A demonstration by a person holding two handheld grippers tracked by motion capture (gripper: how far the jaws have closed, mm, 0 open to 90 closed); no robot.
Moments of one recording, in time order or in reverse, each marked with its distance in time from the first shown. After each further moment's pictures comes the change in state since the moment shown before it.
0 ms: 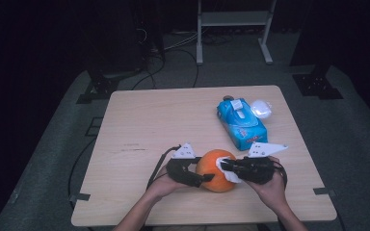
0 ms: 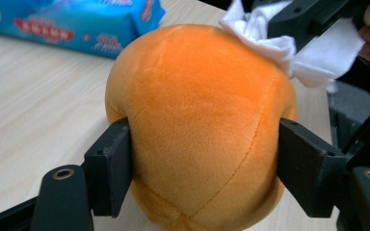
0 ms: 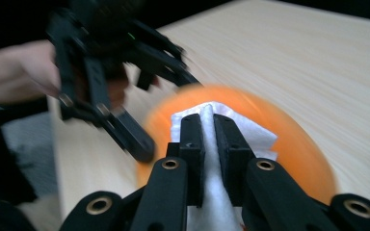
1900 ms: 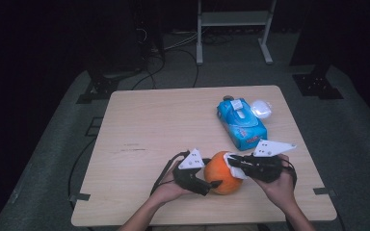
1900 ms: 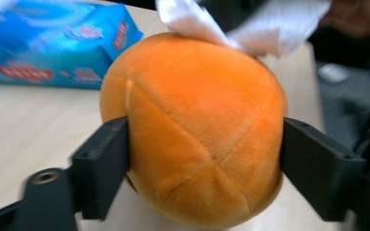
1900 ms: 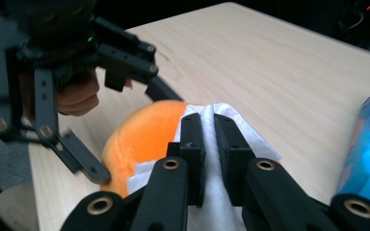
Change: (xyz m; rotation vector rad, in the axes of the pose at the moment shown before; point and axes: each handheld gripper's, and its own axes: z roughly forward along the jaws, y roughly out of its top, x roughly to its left) left arm -0.019 0.005 0.008 -0.047 -0.024 0.068; right arm 0.001 0.009 -0.020 0.025 -0.105 -0.080
